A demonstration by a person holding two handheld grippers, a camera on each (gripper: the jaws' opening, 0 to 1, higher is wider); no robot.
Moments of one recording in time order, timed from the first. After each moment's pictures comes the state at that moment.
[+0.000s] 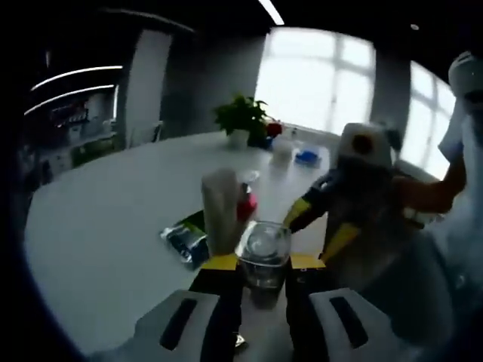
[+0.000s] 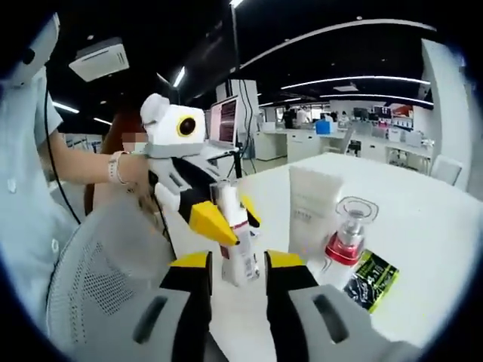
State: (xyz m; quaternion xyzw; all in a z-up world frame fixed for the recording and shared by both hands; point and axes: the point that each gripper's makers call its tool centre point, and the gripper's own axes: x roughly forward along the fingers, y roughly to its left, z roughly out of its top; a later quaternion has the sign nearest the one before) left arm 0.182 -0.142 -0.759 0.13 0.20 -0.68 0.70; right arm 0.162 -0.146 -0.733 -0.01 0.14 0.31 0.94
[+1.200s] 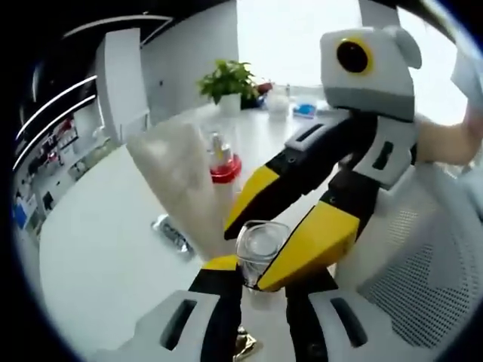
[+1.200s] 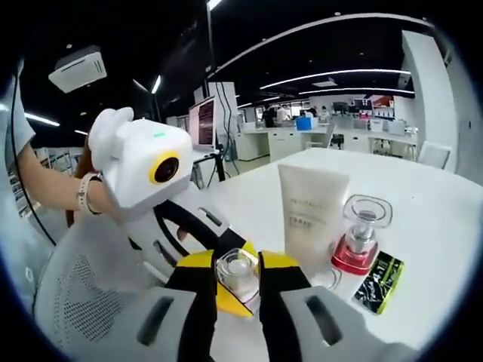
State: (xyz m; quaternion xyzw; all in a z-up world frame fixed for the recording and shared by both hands) left arm 0.176 -0.164 -0.804 0.22 0.21 -0.68 0.67; right arm 0.192 -0.137 -0.758 0.00 0.18 0.27 0.95
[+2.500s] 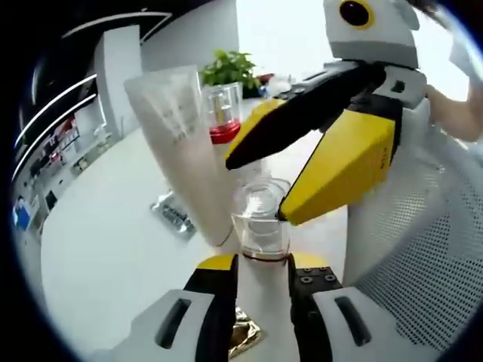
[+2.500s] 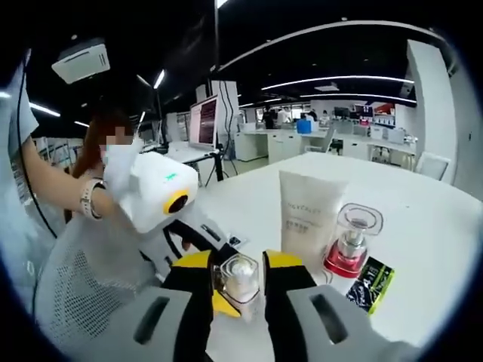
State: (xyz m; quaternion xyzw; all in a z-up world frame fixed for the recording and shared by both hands) left arm 0.179 -0.148 -0.831 0.25 0.21 -0.66 0.68; right arm 0.175 -0.142 -0.738 -0.03 0.16 0.26 0.95
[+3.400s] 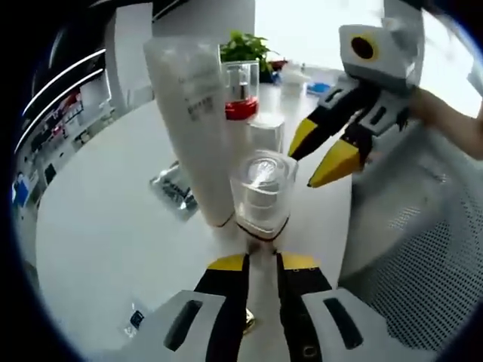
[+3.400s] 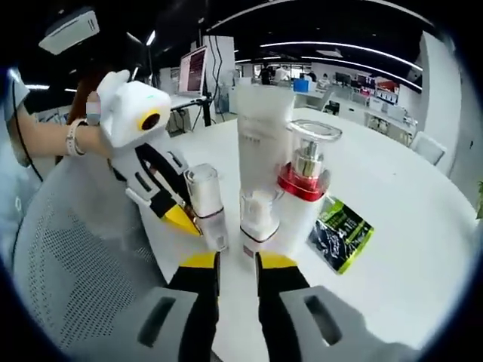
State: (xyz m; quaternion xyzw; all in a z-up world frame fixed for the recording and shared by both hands) left arm 0.183 -0.142 -0.843 0.24 0.28 -0.64 0.68; right arm 0.162 -0.198 -0.810 -0.09 0.30 0.25 0.92
